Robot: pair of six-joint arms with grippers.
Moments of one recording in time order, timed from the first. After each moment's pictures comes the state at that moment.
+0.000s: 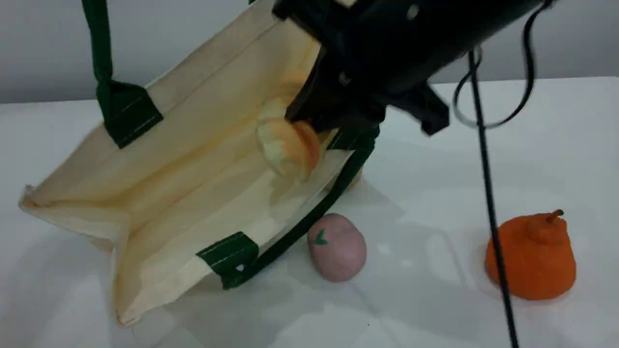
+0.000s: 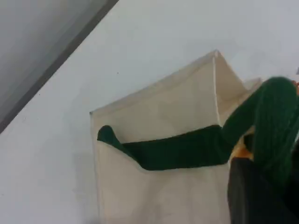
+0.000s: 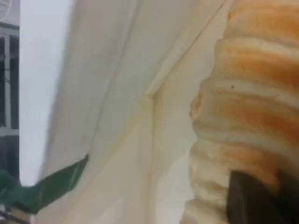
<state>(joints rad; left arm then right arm) -0.16 1.69 -1.80 -0.64 1.22 0.88 0.60 1.76 -0.98 1.34 0.40 -0.49</state>
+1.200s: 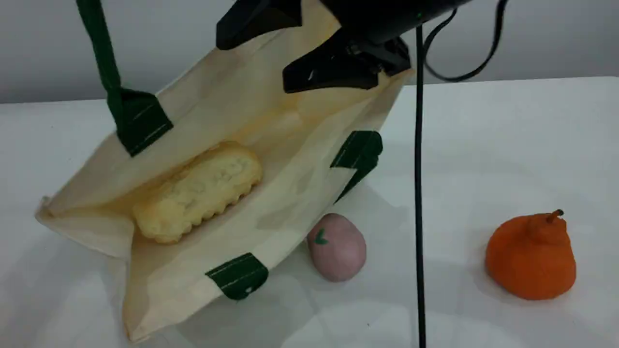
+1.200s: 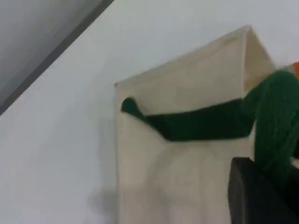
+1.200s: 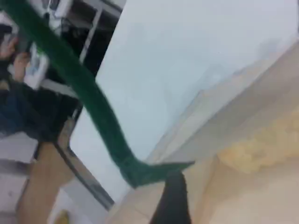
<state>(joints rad) -0.16 1.69 -1.80 -0.51 1.22 0.78 0.51 1.76 -1.04 1.58 0.66 -1.08</state>
